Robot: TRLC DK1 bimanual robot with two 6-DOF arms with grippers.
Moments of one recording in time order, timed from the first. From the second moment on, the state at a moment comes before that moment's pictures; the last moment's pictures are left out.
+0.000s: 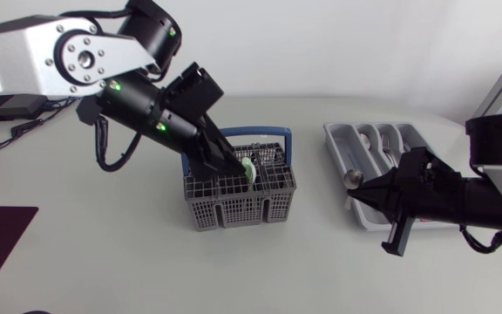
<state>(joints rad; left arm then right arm) -0.53 1.59 1.33 -0.74 0.51 0.50 0.08 1.03 0.57 -0.29 -0.53 -0.85</state>
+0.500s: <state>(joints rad) -0.57 1.56 1.25 -0.72 0.41 0.43 -0.32 1.09 0.45 -0.17 -0.41 -1.23</state>
